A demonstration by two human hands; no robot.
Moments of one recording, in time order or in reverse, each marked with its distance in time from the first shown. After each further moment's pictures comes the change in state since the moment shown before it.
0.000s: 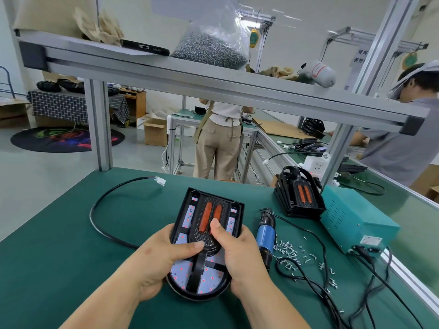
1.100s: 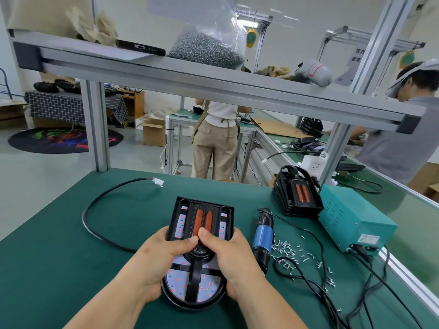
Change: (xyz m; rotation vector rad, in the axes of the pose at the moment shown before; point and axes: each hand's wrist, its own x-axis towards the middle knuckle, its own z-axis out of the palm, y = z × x) left_hand 0.006 -0.006 0.004 -0.150 0.098 -0.017; right_hand 0.002 0.006 0.001 -0.091 -0.036 0.107
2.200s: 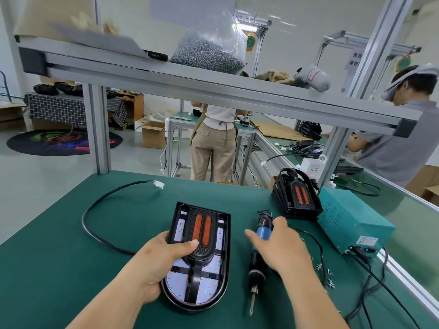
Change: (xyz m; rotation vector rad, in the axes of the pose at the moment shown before) left_hand 0.002 0.001 -0.006 0.153 0.042 -0.102; right_hand 0.013 -0.039 -0.081 -1.321 0.457 -0.033
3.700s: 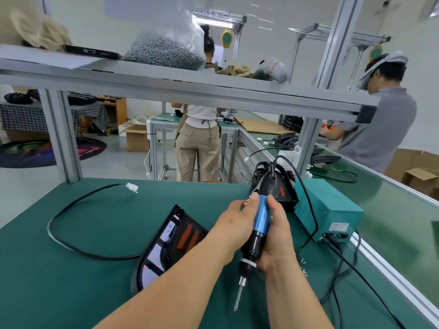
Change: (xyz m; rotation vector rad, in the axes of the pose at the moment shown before) left_hand 0.034 0.022 0.174 0.503 -0.113 0.159; right_hand 0.008 0.016 -0.012 1.902 -0.479 0.008
